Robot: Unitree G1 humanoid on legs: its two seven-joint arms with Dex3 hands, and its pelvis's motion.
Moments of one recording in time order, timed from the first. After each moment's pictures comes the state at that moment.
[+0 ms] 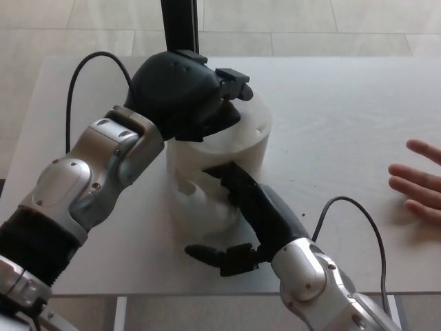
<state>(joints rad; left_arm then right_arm) -0.69 0.46 -0.52 0.33 0.82 -0.17 0.00 -0.25 -0.13 0.67 -0.16 -0.25 0.69 -0.11</state>
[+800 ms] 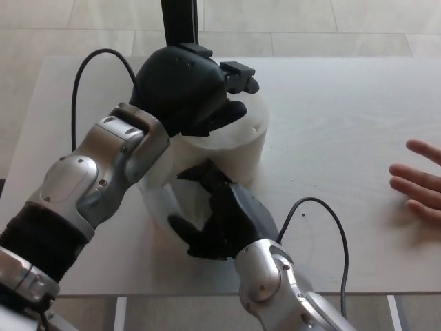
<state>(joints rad) -0.70 0.43 -0.52 0.36 0.83 -0.17 0.05 -0.28 0.06 0.68 0.05 -0.37 0.64 -0.26</state>
